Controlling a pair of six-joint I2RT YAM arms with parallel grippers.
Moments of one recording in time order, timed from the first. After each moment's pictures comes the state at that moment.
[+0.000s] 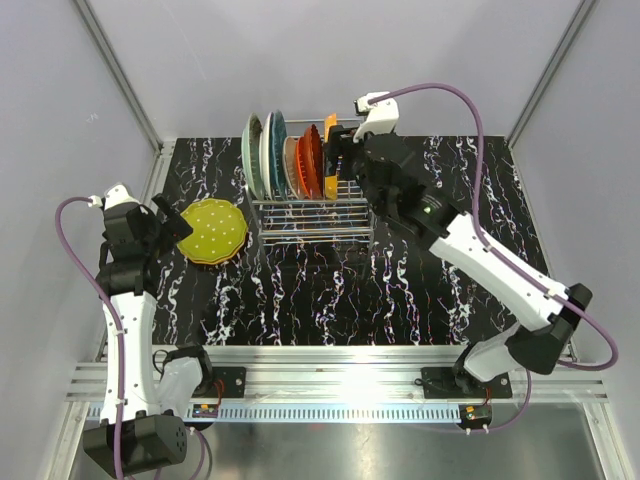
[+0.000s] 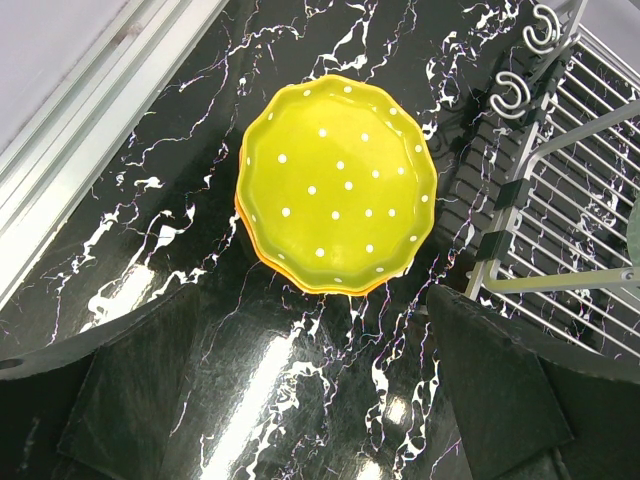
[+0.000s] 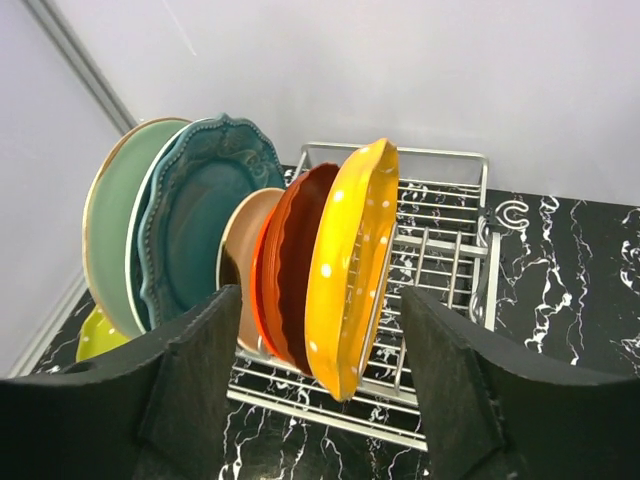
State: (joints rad) left arm 0.22 0.85 0.94 -0.64 -0.05 -0.42; right arm 0.85 1.49 1.65 -0.26 0.54 0.21
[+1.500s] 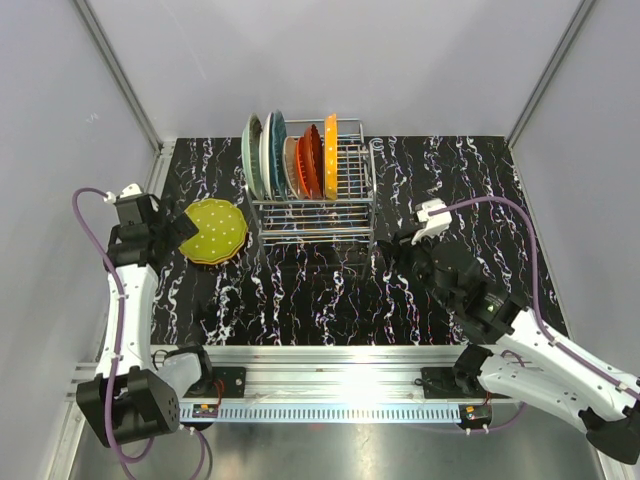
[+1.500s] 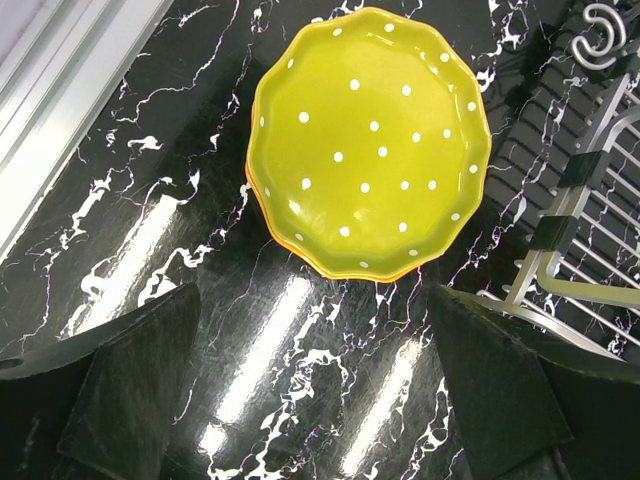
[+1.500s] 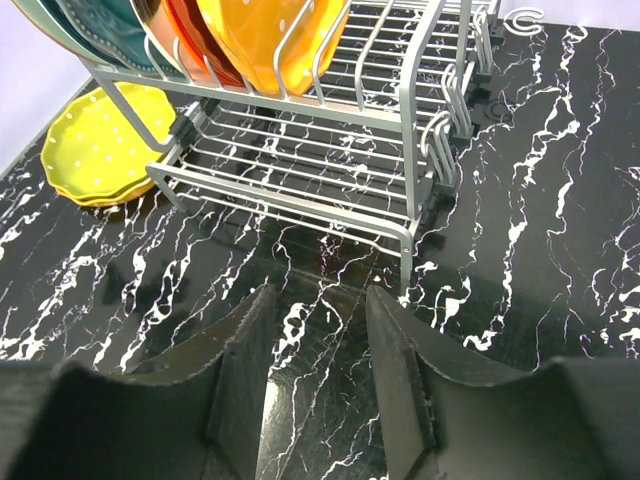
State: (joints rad) left arm 0.22 1.03 0.94 -0.64 -0.05 -0.42; right arm 0.85 0.77 0.75 -0.19 0.38 0.27
